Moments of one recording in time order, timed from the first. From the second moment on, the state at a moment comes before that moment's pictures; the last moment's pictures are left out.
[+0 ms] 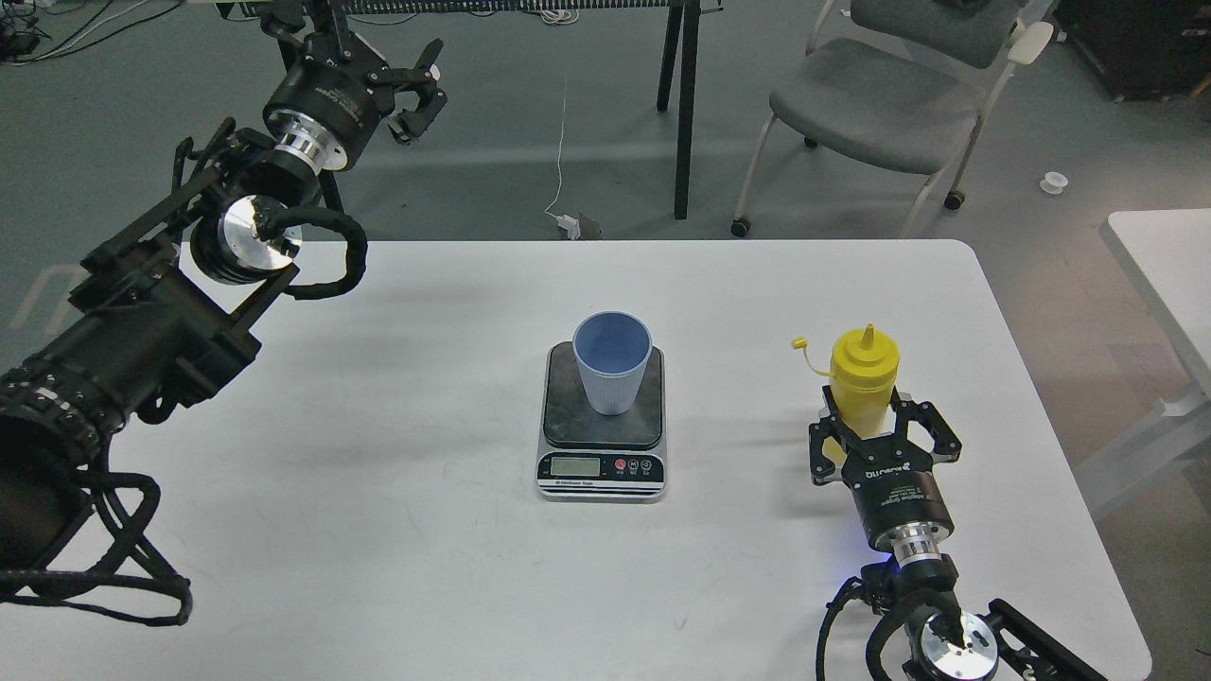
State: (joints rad) left arm -0.99 0.27 -0.70 -0.69 -0.14 -0.29 -0.28; right arm 0.06 -0.14 1.04 1.10 0.16 0.49 0.43
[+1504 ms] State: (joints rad) left arm -0.76 0.33 -0.88 -0.70 -0.16 -0.49 -0.29; right arm 1.20 -0.34 -0.02 0.92 -1.45 -0.20 0.43
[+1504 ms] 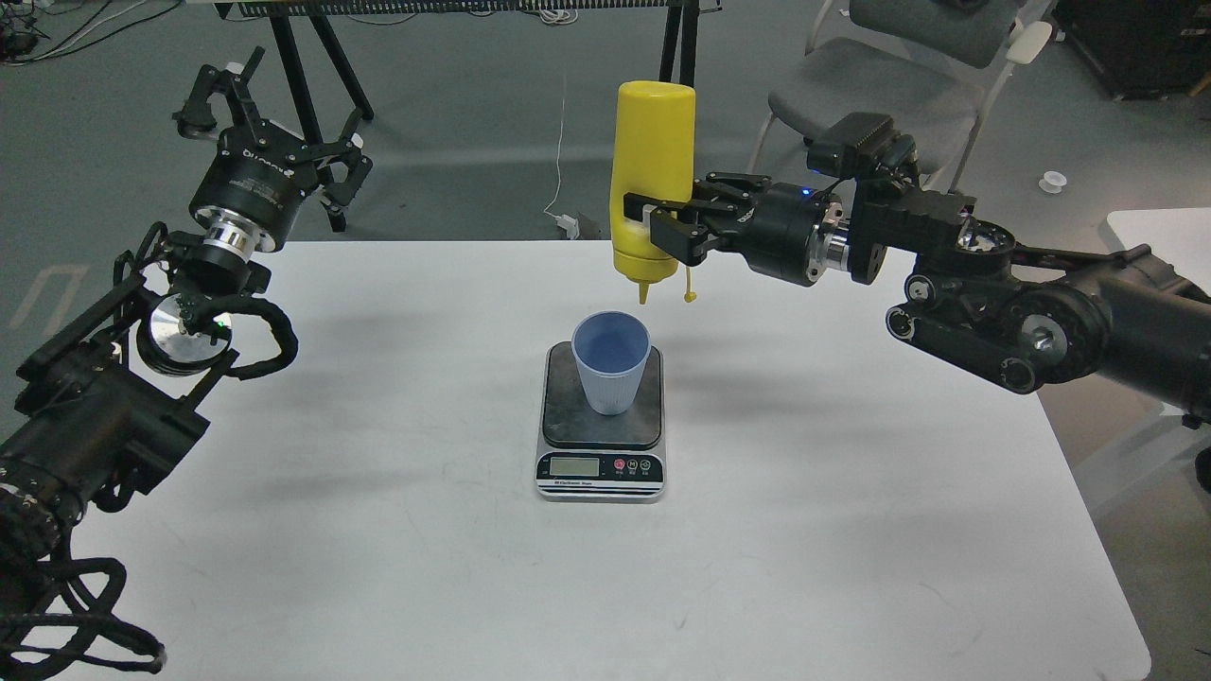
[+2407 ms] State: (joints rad) left arm -0.76 0.36 -0.89 -0.73 -0.16 -0.48 -0.29; right arm 1.10 -0.22 -0.01 0.84 -1.45 -0.30 0.43
